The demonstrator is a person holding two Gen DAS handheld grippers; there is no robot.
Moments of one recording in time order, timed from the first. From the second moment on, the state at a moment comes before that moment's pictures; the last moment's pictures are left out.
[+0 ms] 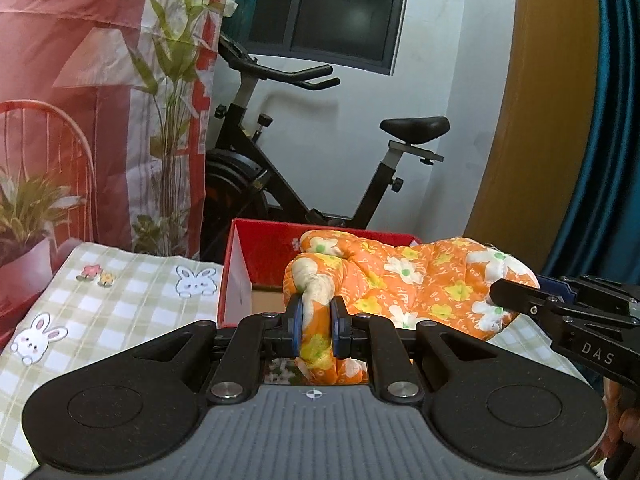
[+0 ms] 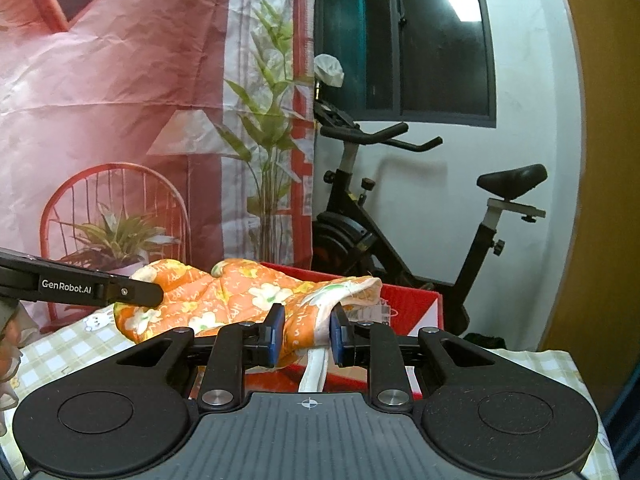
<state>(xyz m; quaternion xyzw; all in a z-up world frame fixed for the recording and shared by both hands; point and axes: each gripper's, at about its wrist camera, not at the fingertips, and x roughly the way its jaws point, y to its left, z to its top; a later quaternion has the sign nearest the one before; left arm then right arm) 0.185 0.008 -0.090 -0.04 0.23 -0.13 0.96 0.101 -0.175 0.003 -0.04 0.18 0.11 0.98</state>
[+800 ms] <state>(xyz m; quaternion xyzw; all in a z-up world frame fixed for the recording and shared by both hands) 0.283 0.000 -0.116 -0.03 0.29 -0.12 0.95 0.219 -0.188 -0.043 -0.04 0.27 0.09 0.96</state>
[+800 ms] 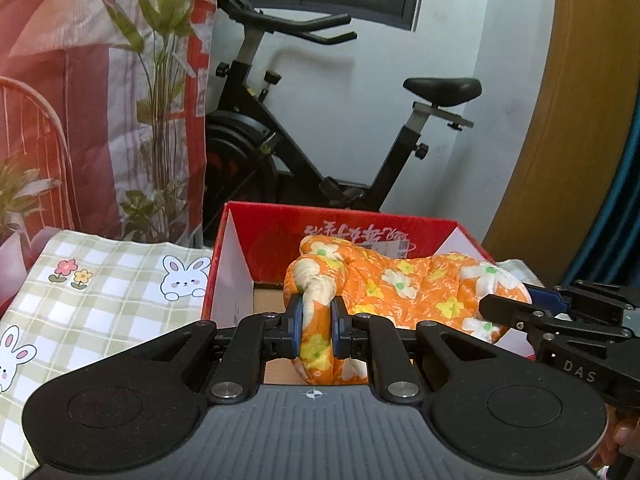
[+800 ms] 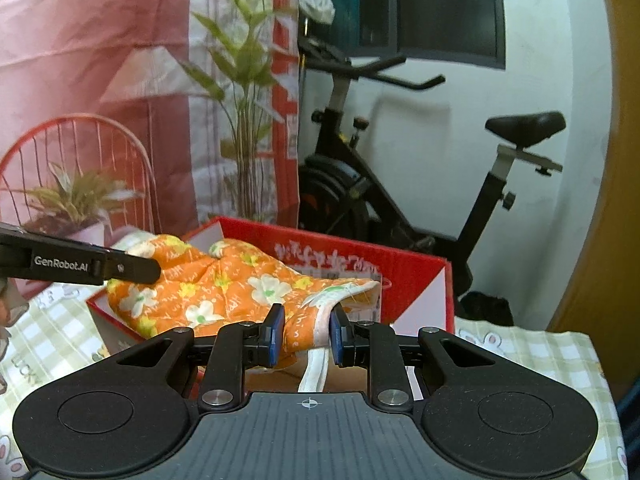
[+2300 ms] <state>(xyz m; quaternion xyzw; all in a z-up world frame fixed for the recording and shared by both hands) 0.219 0.012 -0.125 -0.01 0.34 -0.15 0.93 0.161 -0.202 -0.046 0.02 0.30 0.07 0.95</state>
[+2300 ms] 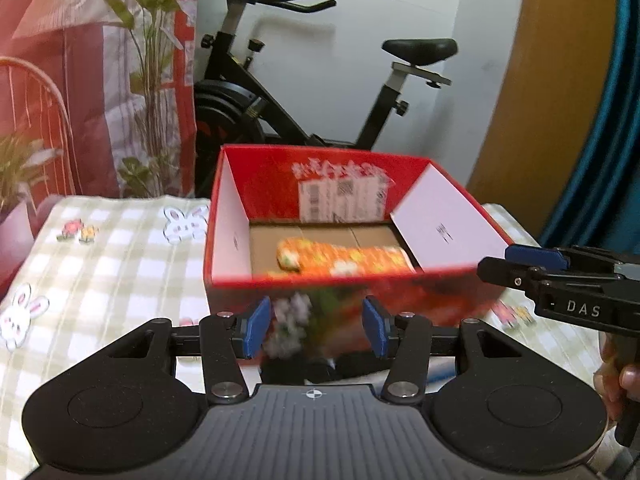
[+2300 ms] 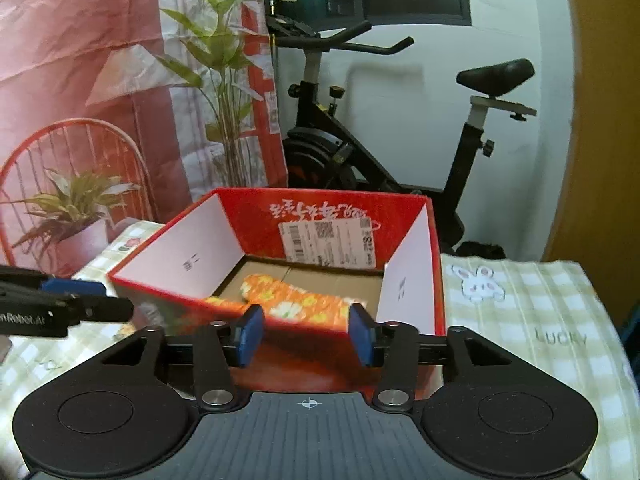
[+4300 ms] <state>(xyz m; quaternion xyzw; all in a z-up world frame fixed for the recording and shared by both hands) 0.148 0.013 -0.229 -0.12 0.42 -0.23 0.87 0.043 -0.178 -0.126 0.07 0.38 0.11 0.92</state>
